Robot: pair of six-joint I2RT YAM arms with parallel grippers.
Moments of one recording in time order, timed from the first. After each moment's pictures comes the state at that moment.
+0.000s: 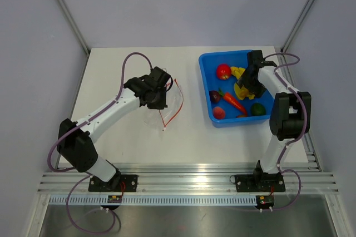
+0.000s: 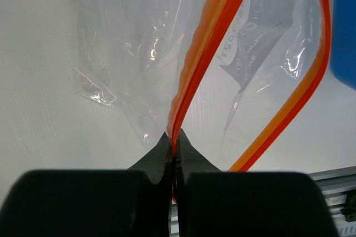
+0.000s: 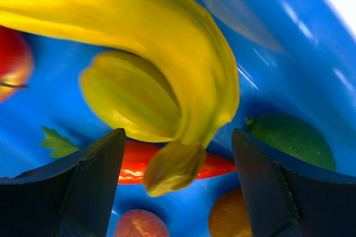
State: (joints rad) left arm -0.66 1.52 1.35 -0.90 -0.16 -0.56; right arm 0.05 1.87 1.48 -0.75 0.27 0.71
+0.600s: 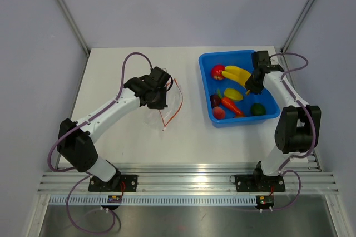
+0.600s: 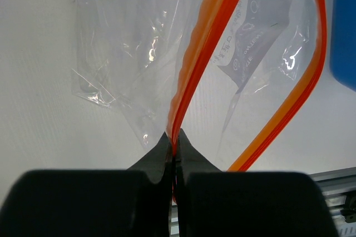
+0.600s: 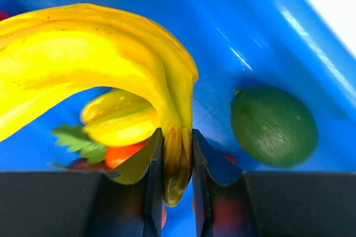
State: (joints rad) left arm -0.66 1.53 1.35 -0.89 -0.16 -0.56; right arm 0.05 1.72 1.36 -0.74 0.25 0.73
